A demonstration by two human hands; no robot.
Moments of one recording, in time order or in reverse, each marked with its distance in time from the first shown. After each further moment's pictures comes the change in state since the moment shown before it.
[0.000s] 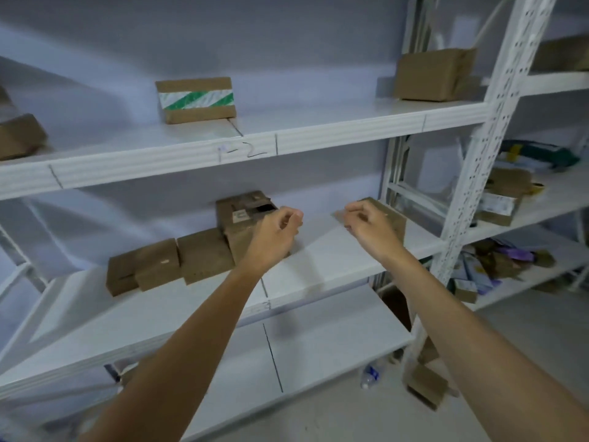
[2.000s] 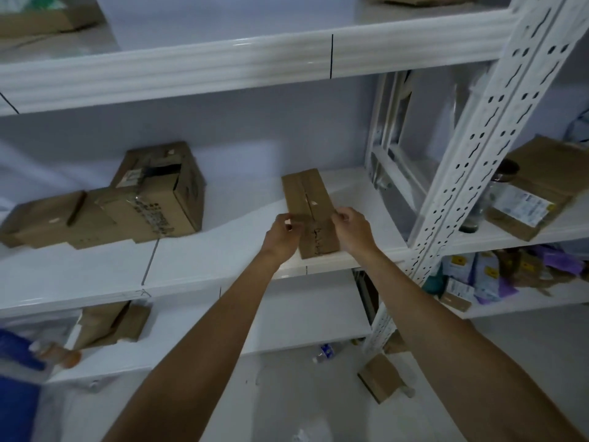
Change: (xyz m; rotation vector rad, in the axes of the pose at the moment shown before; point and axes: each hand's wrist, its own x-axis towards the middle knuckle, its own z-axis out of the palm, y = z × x) left_hand 0.196 -0.050 0.378 0.007 0.093 -0.656; right_hand 0.265 0.291 -0.157 -0.139 -0.264 0.171
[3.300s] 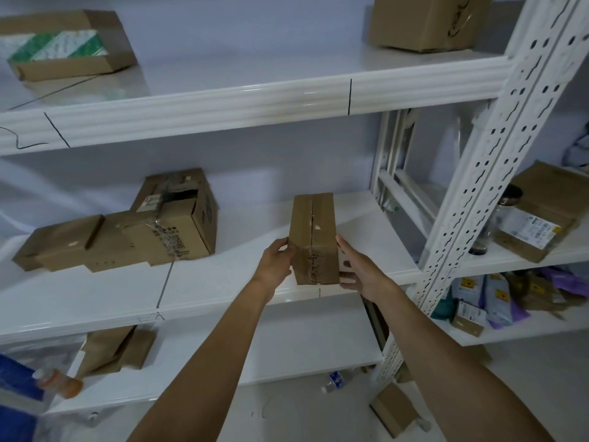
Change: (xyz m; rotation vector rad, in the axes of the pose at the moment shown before) left_hand -0.026 -0.003 -0.047 -0.371 -0.058 -0.057; right_hand -0.020 0.003 0.011 0.479 -0.348 0.393
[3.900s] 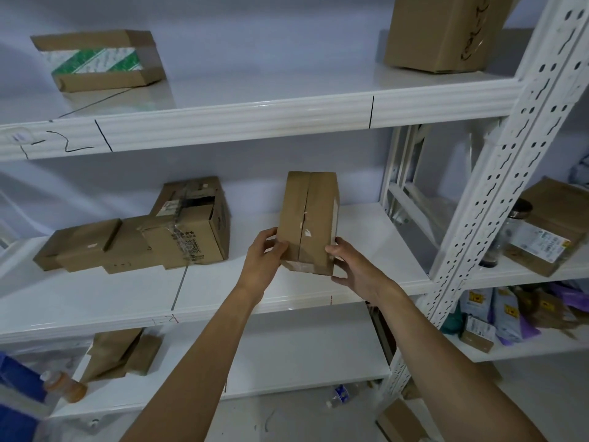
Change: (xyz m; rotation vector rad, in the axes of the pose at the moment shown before) left_hand -0.033 0.020 -0.051 0.043 0.106 0.264; right_hand -0.036 -0.029 0.043 0.019 -0.262 -0.195
